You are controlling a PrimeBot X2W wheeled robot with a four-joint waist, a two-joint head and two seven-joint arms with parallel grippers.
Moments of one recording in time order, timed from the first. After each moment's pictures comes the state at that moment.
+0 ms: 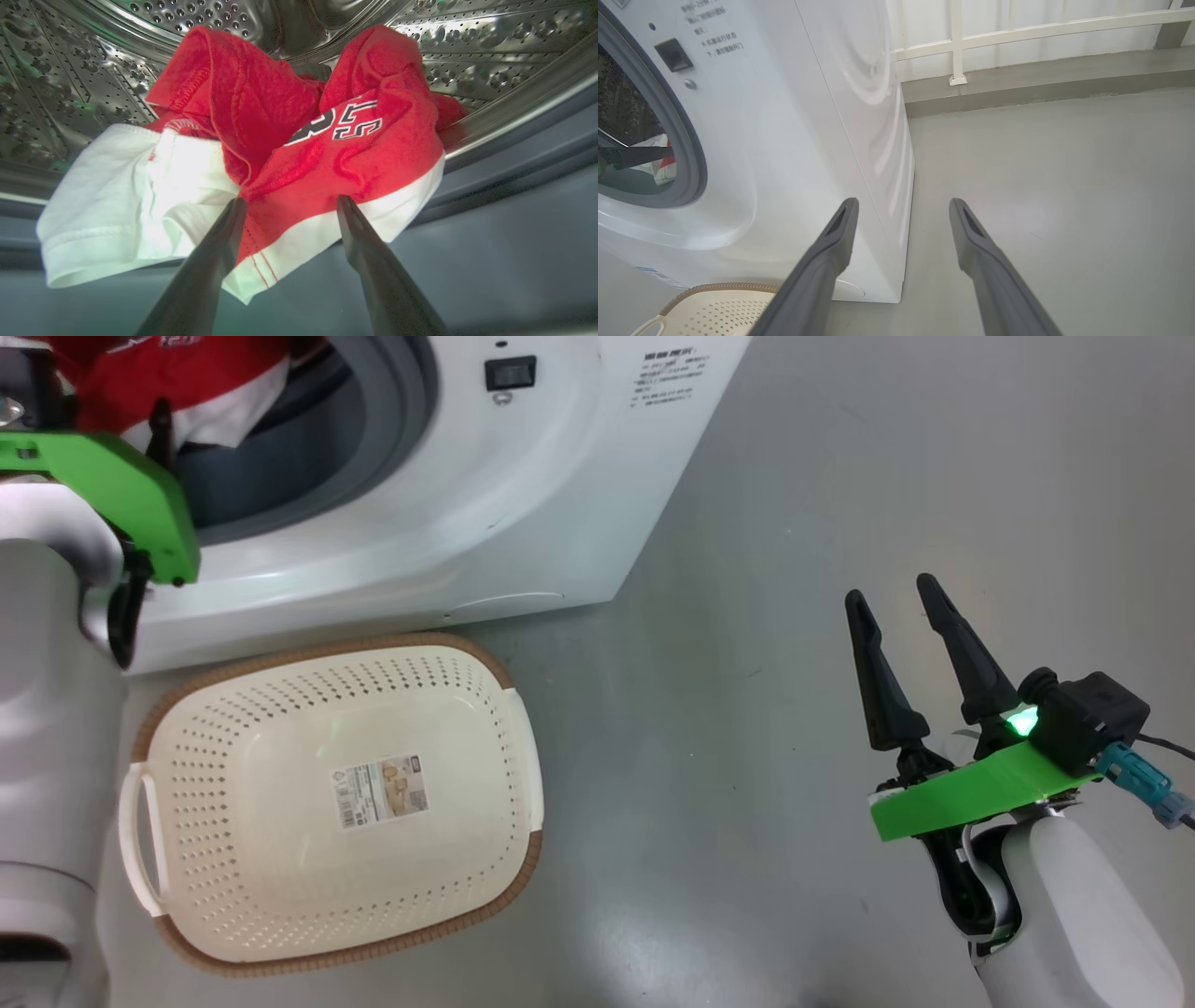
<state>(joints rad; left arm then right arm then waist) -1.21 0.21 -0.14 1.19 -0.19 -0.06 0.01 -0.33 -0.08 0.11 0.24 0.41 0.12 -0.26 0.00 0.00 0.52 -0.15</state>
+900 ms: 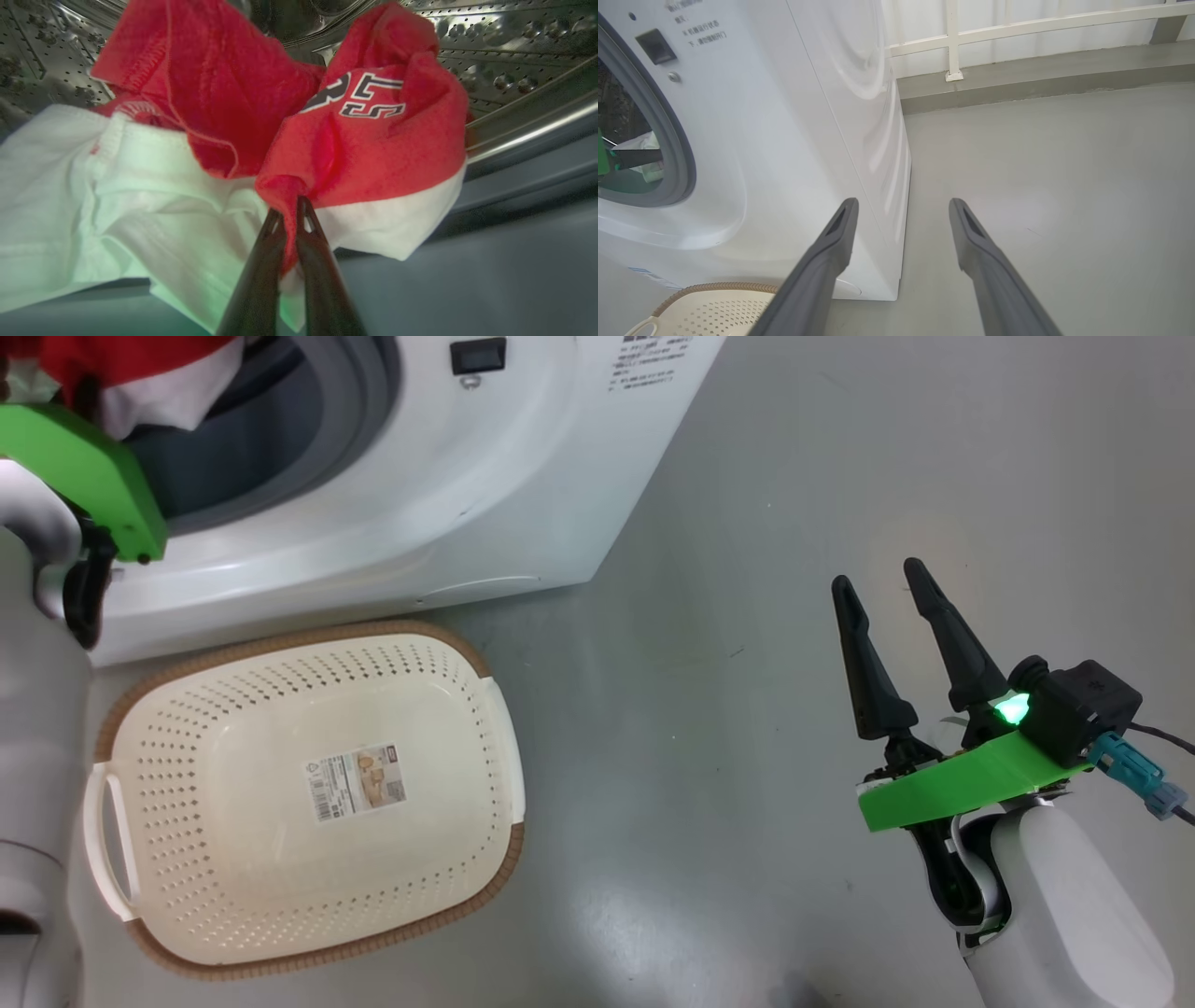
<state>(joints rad) -1.30 0.24 -0.15 1.29 -0.25 -0.11 -0.01 -0.36 -0.06 0.13 0.23 0.41 0.12 -0.26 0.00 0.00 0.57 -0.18</state>
